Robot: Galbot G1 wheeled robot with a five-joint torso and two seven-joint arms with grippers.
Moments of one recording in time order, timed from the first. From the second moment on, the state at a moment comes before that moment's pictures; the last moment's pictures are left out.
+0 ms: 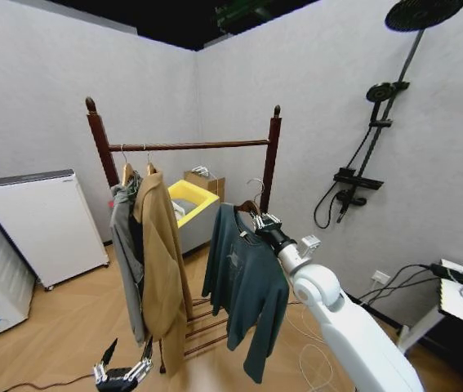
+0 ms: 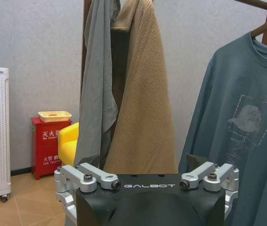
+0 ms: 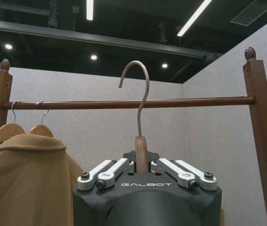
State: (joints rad) left arm 1.86 -1.52 -0.65 -2.22 -0.22 -0.12 0.14; right arm -0.66 1.04 0.21 2.00 0.65 -0.20 0.12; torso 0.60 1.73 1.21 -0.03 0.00
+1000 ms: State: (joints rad) left arm 1.86 -1.52 -0.65 -2.22 -0.22 -0.12 0.14; right arm -0.06 1.42 -0.07 1.37 0.53 -0.22 0.26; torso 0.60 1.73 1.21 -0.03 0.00
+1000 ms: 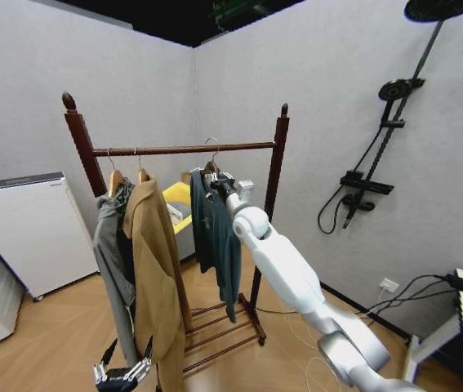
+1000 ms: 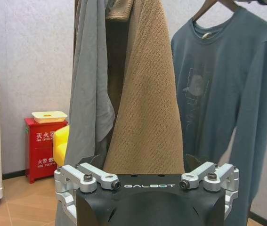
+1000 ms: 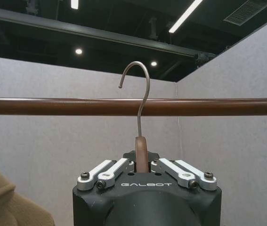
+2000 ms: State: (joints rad) left arm 1.86 -1.52 -0.65 -2.22 -0.22 -0.12 0.14; right arm -0.26 1.29 0.05 1.71 0.59 -0.26 0.22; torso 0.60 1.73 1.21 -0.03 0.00
